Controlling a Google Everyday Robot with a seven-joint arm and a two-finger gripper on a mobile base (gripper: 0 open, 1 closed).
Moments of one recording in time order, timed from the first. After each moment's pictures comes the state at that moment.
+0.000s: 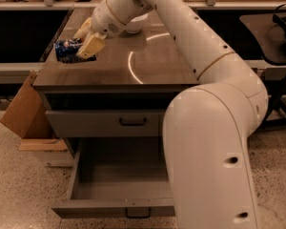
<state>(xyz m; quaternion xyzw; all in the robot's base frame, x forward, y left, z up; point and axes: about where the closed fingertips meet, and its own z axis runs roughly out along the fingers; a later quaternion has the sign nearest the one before) 0.693 0.169 0.906 -0.74 0.52 0.27 0.34</state>
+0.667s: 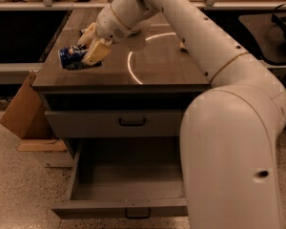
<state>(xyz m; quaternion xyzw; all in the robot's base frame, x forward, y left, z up) 0.671 0.155 0.899 -0.75 0.51 0.26 0.33</state>
